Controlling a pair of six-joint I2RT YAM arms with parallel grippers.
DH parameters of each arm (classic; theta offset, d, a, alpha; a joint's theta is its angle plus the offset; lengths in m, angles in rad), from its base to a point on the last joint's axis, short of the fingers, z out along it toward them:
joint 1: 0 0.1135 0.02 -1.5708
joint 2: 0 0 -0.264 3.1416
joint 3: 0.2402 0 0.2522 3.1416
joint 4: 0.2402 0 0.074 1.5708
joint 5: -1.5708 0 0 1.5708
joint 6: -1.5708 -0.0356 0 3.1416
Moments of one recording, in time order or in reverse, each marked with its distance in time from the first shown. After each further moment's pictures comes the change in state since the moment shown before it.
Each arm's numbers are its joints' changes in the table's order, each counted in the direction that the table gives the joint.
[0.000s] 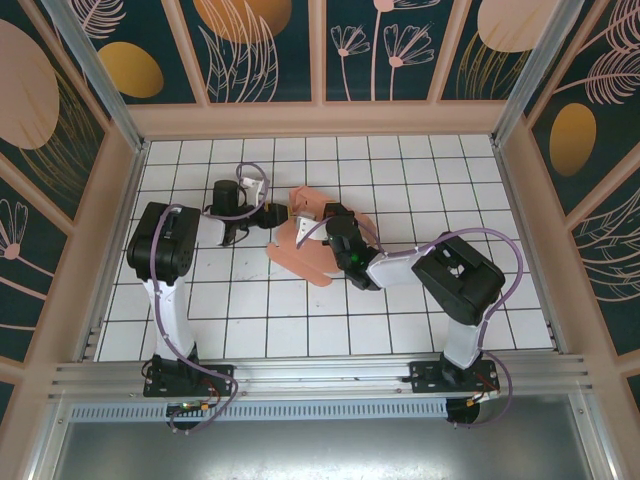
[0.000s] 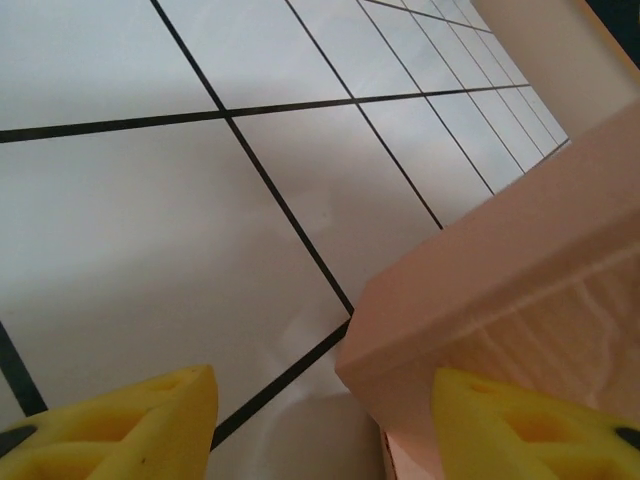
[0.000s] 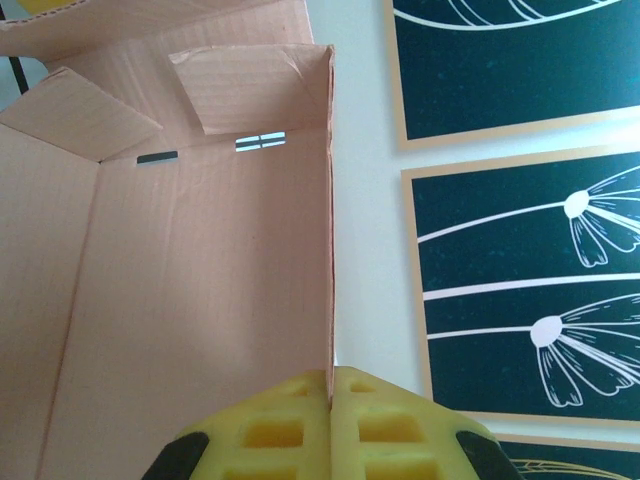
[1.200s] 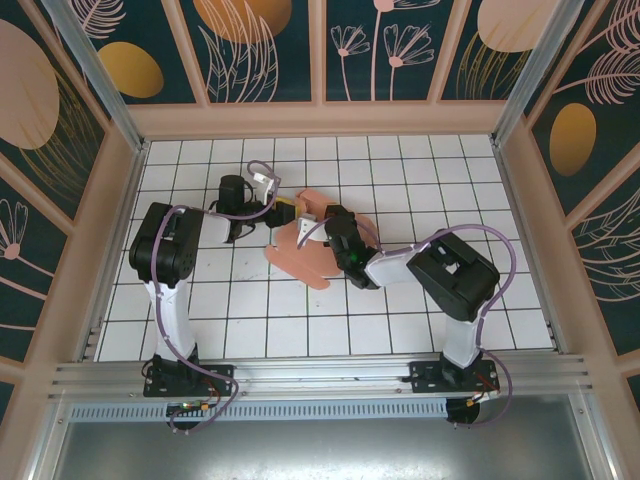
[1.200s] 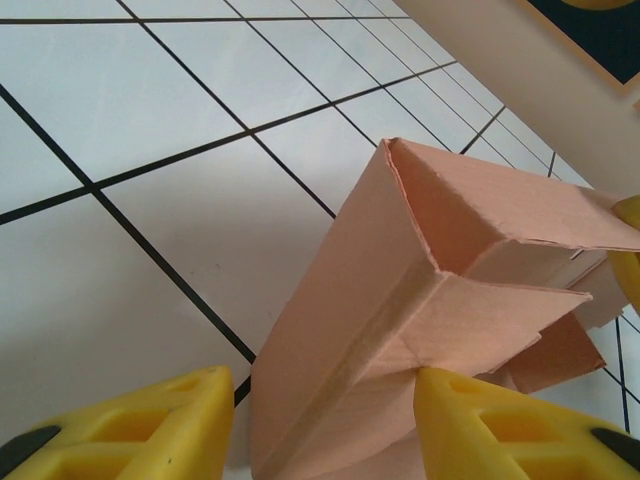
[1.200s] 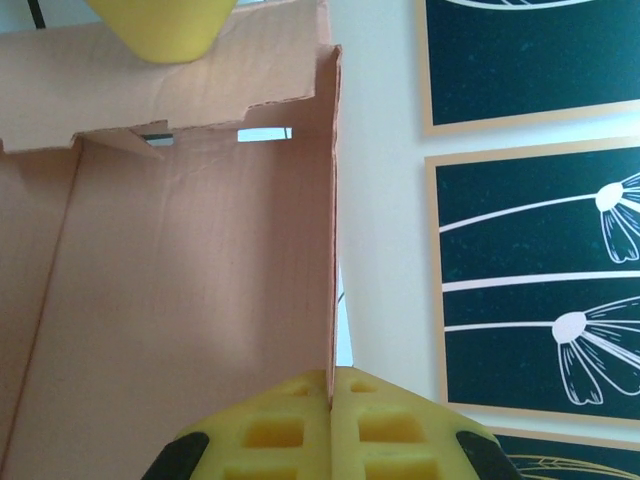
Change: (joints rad) left arm -0.048 -0.016 0.051 0.022 -0.071 -0.121; right arm -0.007 0.043 0.008 0.008 -0.008 0.001
